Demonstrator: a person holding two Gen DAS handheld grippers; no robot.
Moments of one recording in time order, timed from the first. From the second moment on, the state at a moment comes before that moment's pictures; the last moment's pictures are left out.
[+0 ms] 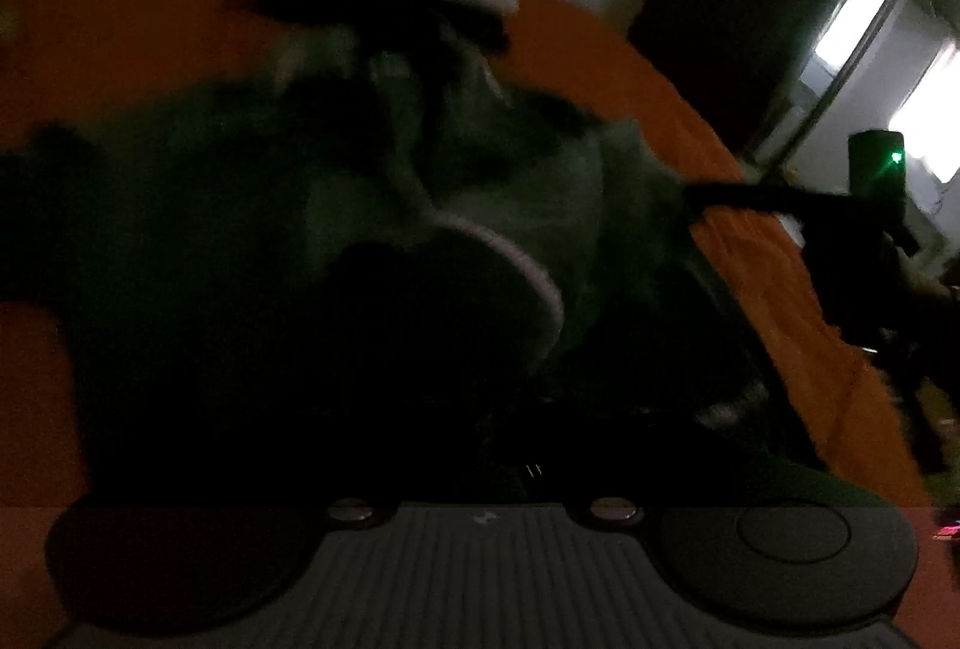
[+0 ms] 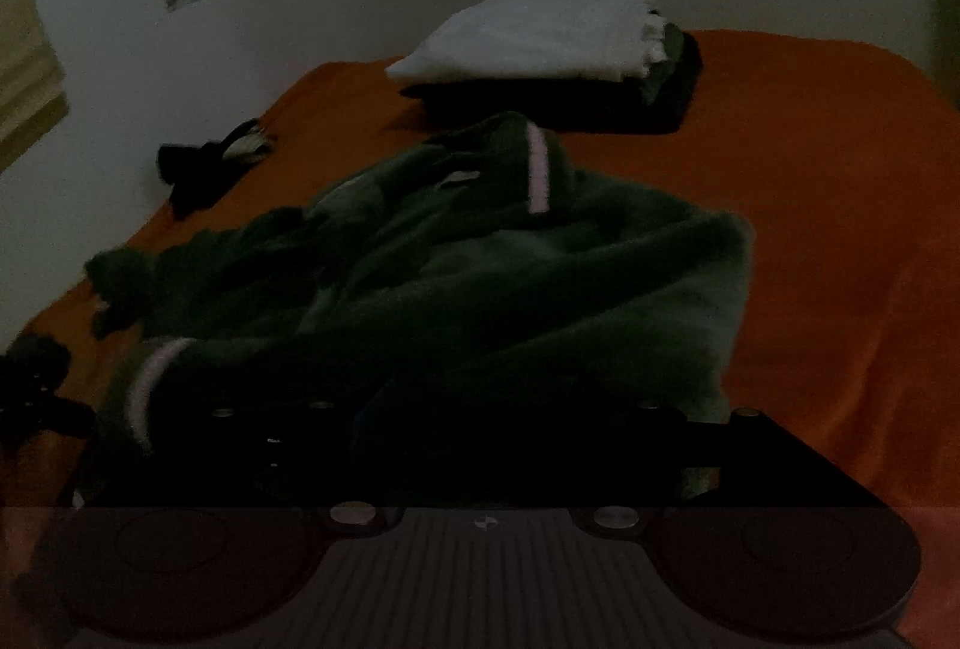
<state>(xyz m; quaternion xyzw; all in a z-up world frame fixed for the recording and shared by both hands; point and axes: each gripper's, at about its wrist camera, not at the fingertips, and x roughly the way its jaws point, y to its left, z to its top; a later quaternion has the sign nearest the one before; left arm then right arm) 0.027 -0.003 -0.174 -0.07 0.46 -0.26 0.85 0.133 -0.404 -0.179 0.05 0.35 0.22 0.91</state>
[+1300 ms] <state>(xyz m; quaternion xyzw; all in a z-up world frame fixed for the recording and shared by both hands) 0.166 0.018 -0.197 -0.11 0.42 -0.16 0.89 0.160 -0.385 -0.202 0.01 0.39 0.15 0.91</state>
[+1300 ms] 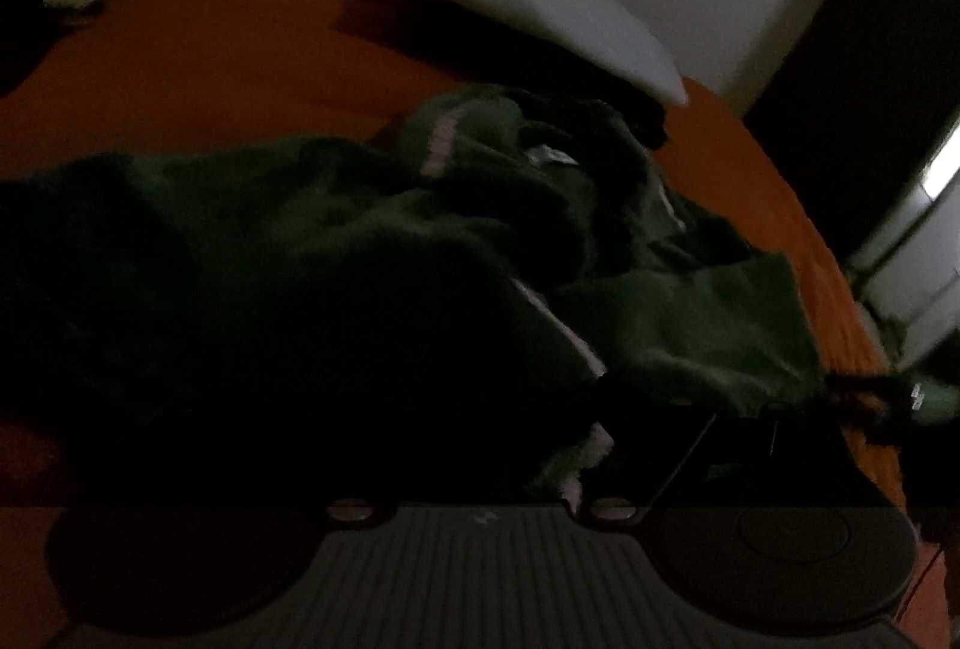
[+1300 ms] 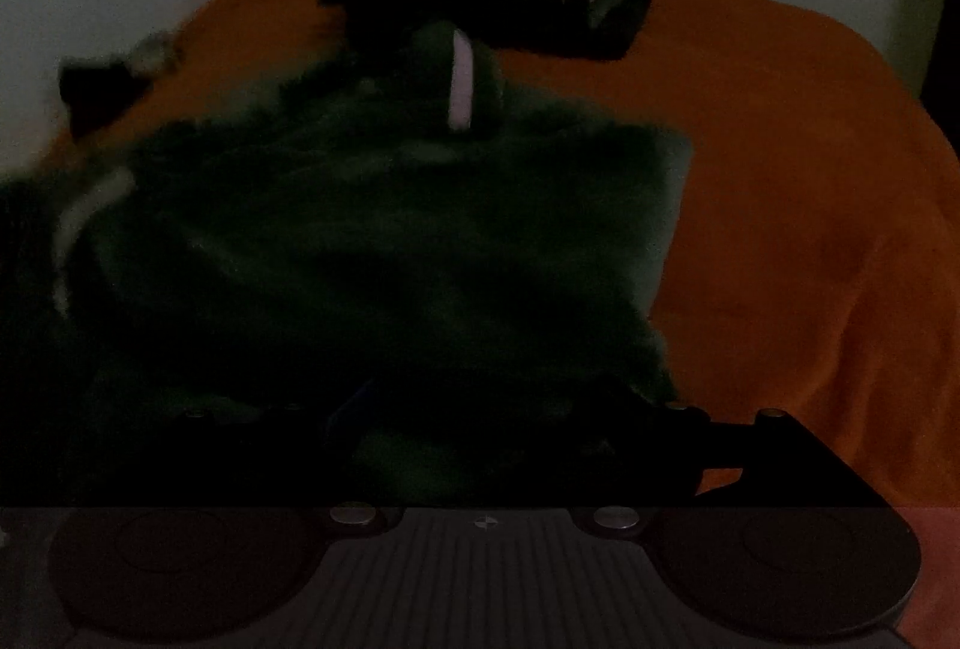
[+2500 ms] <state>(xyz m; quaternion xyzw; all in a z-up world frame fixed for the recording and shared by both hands) 0.157 -0.022 -0.234 0.07 0.39 -0.14 0.91 0.175 -0.282 -0.226 0.01 0.43 0.19 0.88</state>
